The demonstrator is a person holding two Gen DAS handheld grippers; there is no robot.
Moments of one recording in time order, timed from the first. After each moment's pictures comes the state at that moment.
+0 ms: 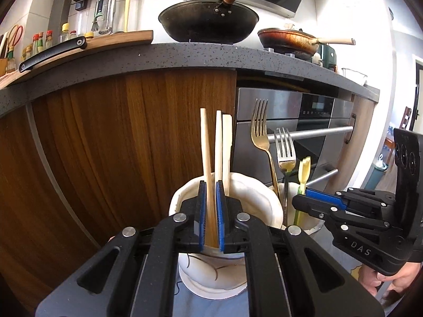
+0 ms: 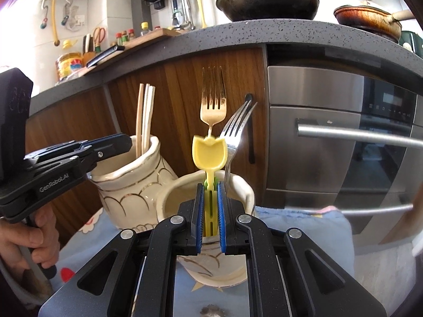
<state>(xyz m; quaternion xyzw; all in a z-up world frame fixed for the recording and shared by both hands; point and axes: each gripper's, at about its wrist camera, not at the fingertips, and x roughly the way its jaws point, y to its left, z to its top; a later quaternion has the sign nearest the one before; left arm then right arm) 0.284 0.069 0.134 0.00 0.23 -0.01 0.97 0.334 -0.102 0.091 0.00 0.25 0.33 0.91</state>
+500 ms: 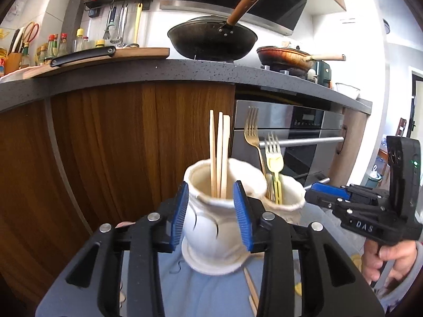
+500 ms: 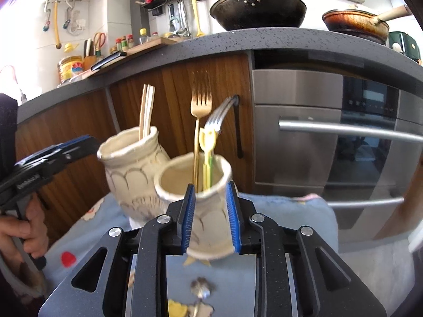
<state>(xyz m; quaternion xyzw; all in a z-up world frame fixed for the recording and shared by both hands) 0.216 0.076 0.130 -0.02 0.19 -0.01 0.98 0.302 -0.140 0.086 0.00 0.24 0.32 0.92</state>
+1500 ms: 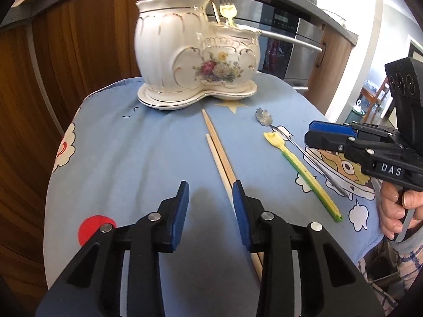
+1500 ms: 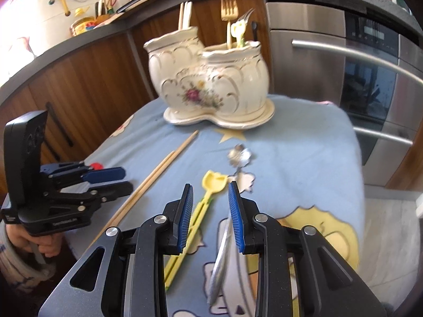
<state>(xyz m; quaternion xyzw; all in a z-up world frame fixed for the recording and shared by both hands) 0.148 0.032 0.014 -0.01 0.39 -0.07 0.92 0.210 -0.151 0.022 -0.02 0.37 0.36 0.86</state>
